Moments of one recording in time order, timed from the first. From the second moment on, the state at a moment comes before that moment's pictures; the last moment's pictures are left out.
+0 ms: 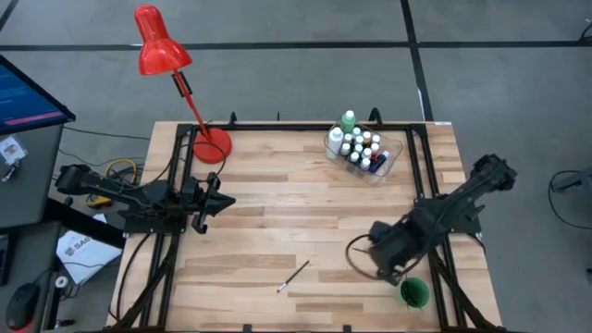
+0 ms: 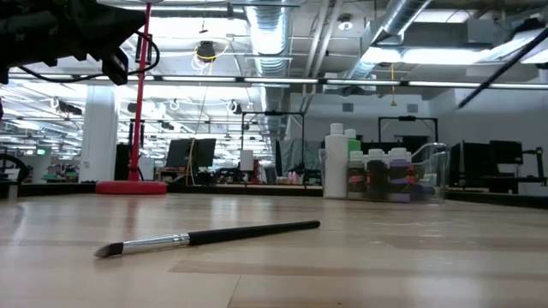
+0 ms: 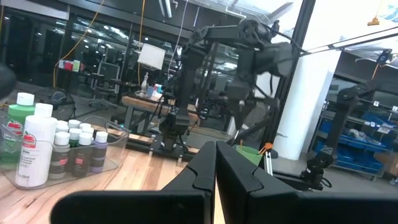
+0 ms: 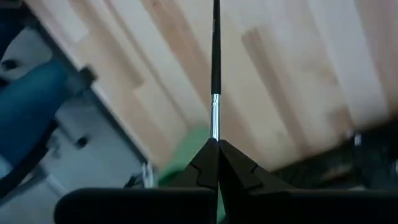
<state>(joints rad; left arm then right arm) -0.20 0.42 0.01 0.66 -0.19 -0.21 0.62 1.54 1.51 -1.44 -0.08 1.14</state>
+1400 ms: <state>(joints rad) -0.20 0.42 0.01 0.66 -0.19 -0.21 0.73 1.42 1.52 -1.51 -0.66 1.45</state>
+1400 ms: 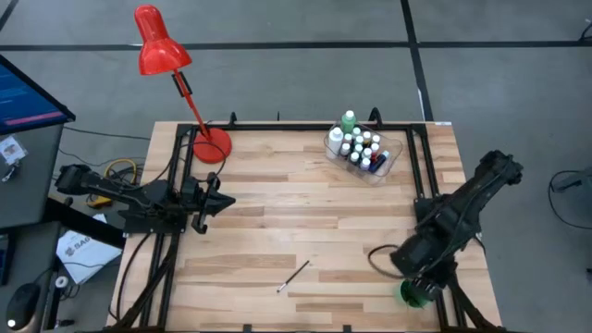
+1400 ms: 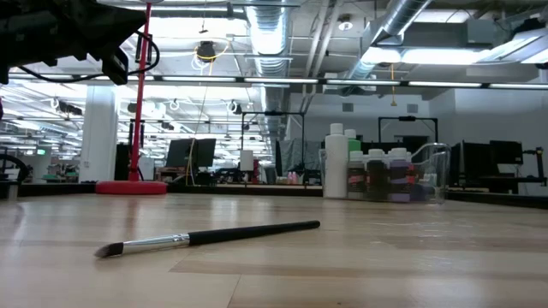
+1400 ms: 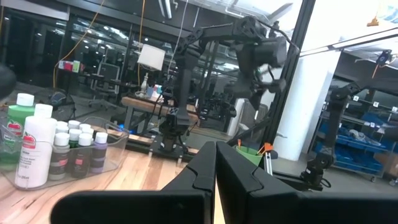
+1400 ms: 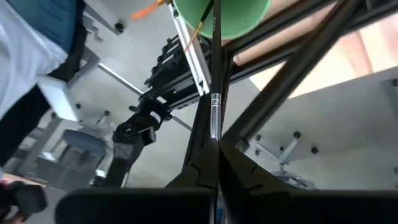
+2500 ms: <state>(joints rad) -0.20 0.42 0.01 0.66 -0.19 -0.21 0.62 1.62 1.60 -1.42 -0.68 1.10</state>
